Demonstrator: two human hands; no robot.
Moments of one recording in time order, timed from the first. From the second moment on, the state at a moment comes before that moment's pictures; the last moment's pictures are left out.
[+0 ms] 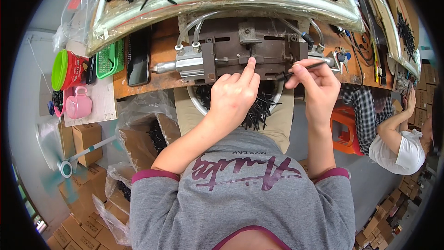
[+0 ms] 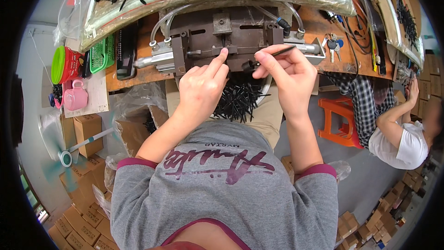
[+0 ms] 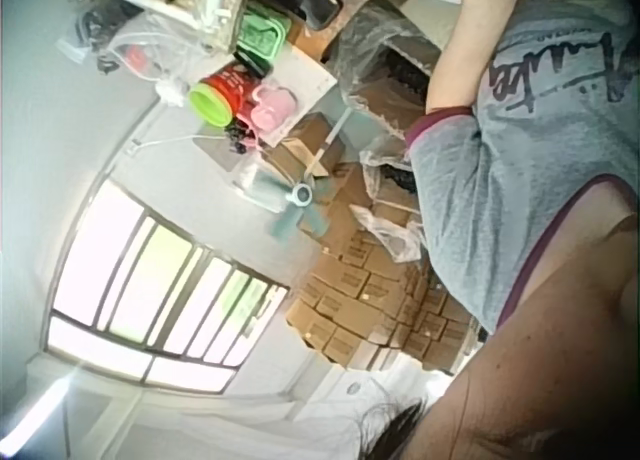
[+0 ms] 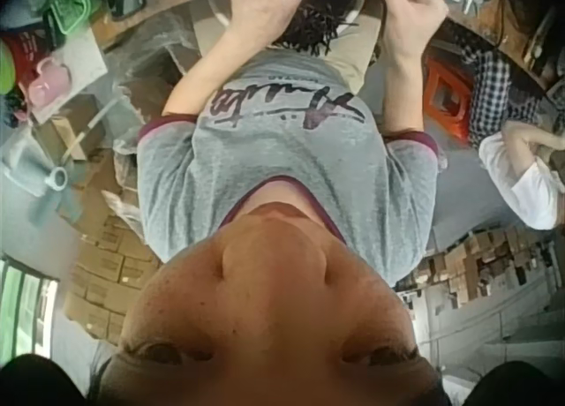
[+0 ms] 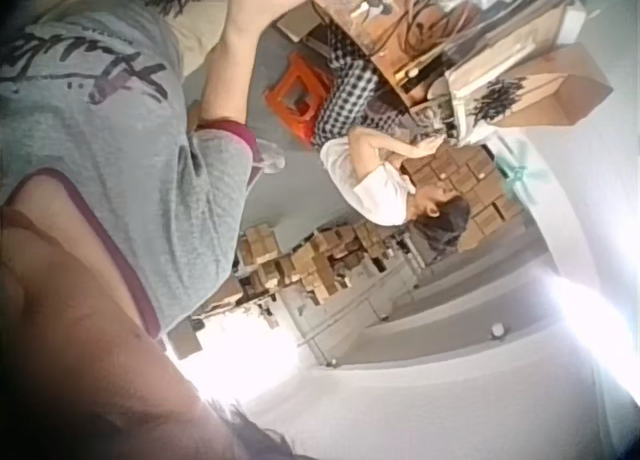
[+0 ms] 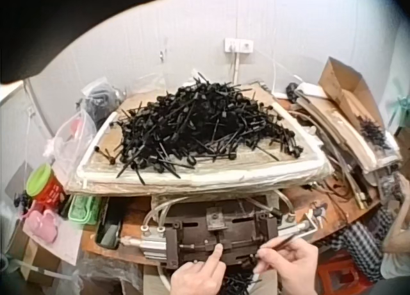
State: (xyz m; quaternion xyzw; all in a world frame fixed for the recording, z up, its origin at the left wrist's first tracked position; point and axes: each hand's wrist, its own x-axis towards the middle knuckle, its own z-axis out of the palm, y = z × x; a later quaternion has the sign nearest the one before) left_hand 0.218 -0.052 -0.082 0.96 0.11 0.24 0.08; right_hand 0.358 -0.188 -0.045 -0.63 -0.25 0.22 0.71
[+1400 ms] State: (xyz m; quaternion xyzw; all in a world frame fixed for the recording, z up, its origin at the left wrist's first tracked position) left_hand 0.215 -0.046 -0.089 0.97 0.07 0.20 0.14; right_hand 0.516 -0.026 0.025 -0.63 -0.71 -0.22 0.22
